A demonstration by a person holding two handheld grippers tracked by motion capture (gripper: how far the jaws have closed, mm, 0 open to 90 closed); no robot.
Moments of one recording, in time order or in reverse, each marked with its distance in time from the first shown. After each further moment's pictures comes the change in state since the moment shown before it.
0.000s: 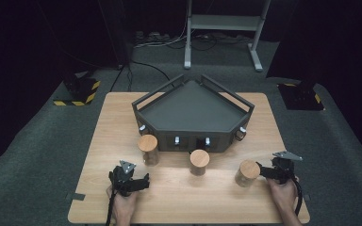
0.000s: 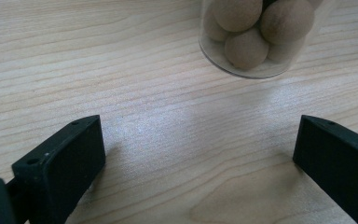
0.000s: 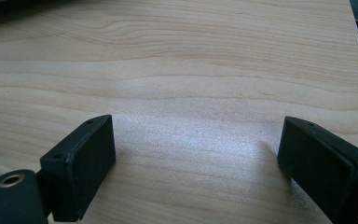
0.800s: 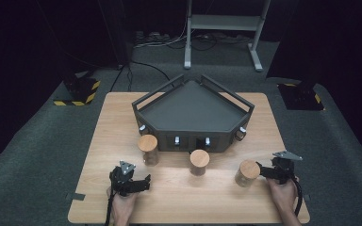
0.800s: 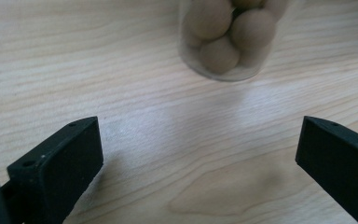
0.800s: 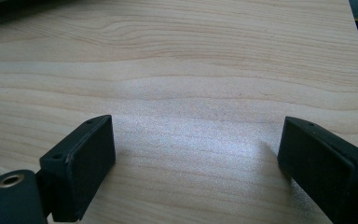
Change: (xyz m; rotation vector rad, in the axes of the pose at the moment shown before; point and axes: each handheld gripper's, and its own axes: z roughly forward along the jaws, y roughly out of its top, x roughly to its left) left arm -0.007 0.005 -0.012 -0.015 -0.084 -0.030; right arm 0.000 0.000 0.000 0.001 -0.003 0.004
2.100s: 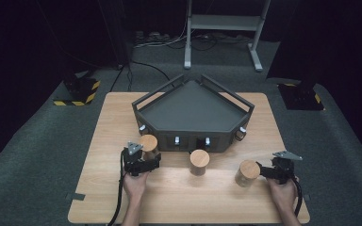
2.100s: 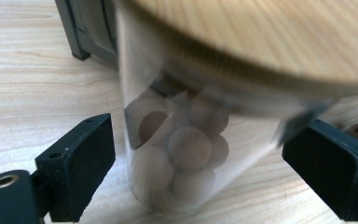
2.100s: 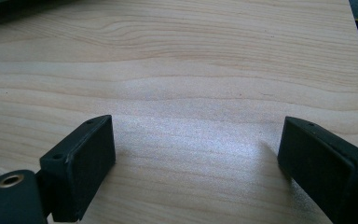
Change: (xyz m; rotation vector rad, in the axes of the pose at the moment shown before) left arm -0.033 0.051 0.037 -0.088 -0.092 -0.115; right arm 0.000 0.000 0.000 0.000 0.000 0.001
